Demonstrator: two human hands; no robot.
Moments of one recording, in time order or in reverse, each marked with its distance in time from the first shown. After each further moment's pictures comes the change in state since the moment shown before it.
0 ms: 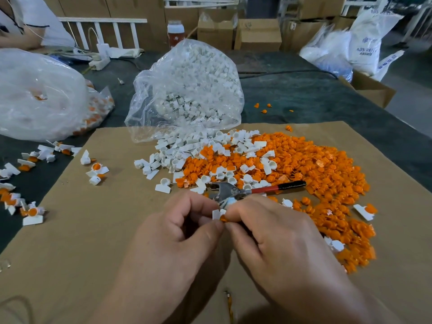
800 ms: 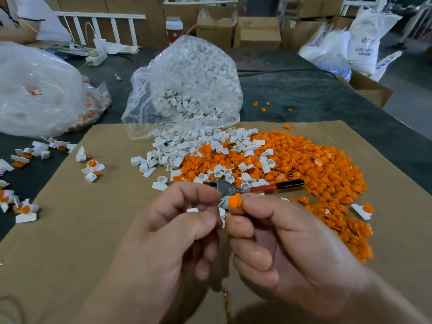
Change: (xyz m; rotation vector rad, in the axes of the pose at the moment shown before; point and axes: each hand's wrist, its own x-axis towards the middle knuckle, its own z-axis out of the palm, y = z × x) left_hand 0.001 0.009 0.004 -0.684 -0.119 -0.099; right_hand 0.010 0.002 -0.006 1.848 -0.355 0.710
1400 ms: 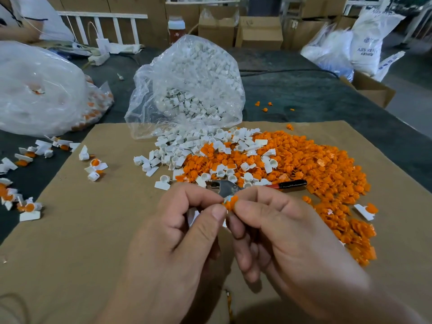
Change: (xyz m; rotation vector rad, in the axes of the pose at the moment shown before) left_hand -0.007 -0.010 -0.006 0.542 0.109 0.293; right_hand 0.003 0.007 -0.003 -0.448 0.124 -0.234
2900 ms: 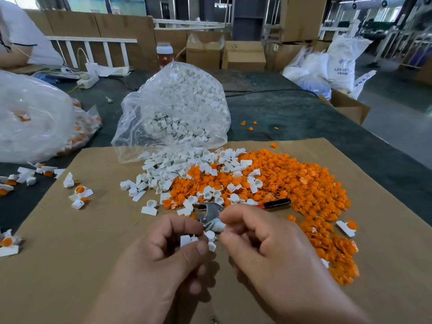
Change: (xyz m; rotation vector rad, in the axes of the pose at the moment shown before) left_hand 0.018 -0.010 -0.003 -0.175 -0.040 -0.375; right_hand -0.006 -0.003 -0.017 -0.964 0.246 -0.253
